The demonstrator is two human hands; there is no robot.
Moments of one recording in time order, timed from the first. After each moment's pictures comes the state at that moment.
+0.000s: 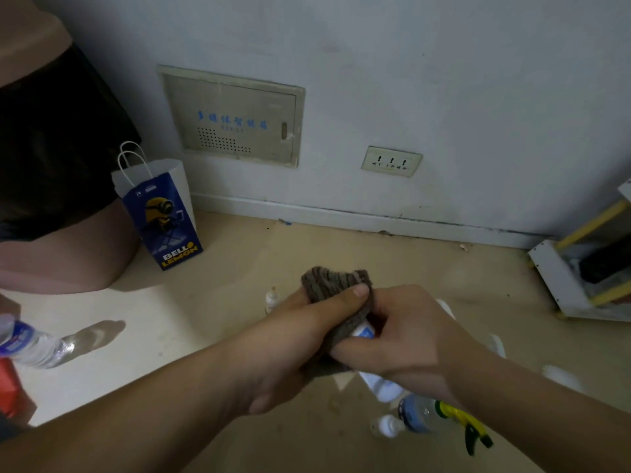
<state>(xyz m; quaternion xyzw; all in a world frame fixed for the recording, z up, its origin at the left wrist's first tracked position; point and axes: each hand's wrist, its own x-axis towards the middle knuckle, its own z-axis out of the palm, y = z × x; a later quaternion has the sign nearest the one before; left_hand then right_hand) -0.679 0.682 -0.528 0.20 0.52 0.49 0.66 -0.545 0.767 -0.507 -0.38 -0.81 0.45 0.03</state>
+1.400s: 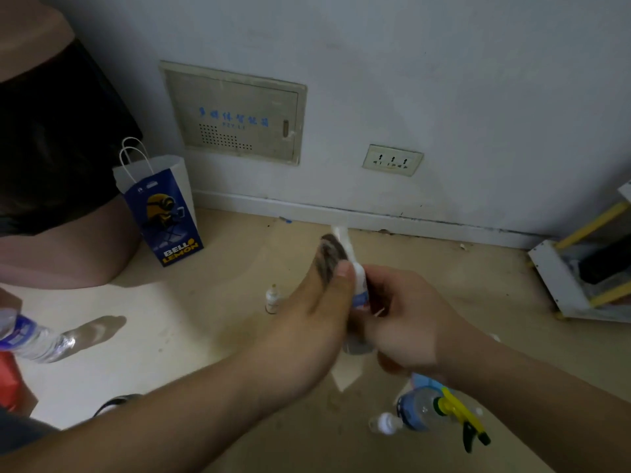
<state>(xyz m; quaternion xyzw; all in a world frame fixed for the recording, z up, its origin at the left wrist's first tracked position) -0.670 0.681 -0.529 0.34 0.62 0.49 0.51 -0.551 0.771 -0.505 -0.39 -0.76 0.52 0.07</state>
